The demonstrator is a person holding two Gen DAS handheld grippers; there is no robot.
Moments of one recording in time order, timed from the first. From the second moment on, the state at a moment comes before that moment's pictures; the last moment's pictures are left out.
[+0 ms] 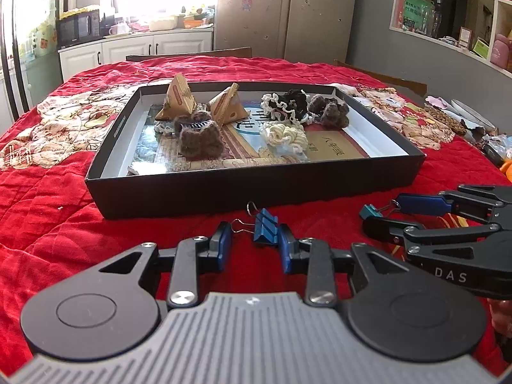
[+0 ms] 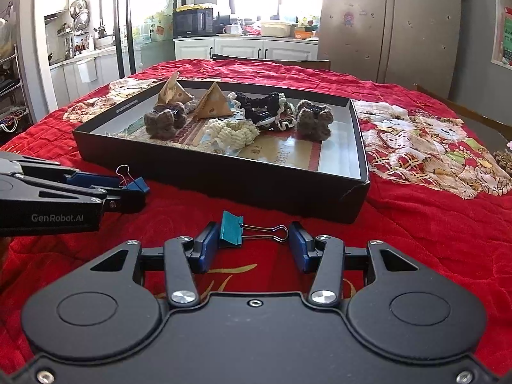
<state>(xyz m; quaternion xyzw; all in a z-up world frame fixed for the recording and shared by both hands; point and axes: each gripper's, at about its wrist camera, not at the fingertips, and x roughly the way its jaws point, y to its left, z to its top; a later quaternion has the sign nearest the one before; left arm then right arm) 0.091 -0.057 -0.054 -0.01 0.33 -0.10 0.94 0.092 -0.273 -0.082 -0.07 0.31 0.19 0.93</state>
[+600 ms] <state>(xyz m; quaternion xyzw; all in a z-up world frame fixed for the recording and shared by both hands) 0.075 -0.053 -0.043 0.00 0.33 -0.13 0.94 0.064 -0.273 -0.066 -0.09 0.30 0.22 0.92</state>
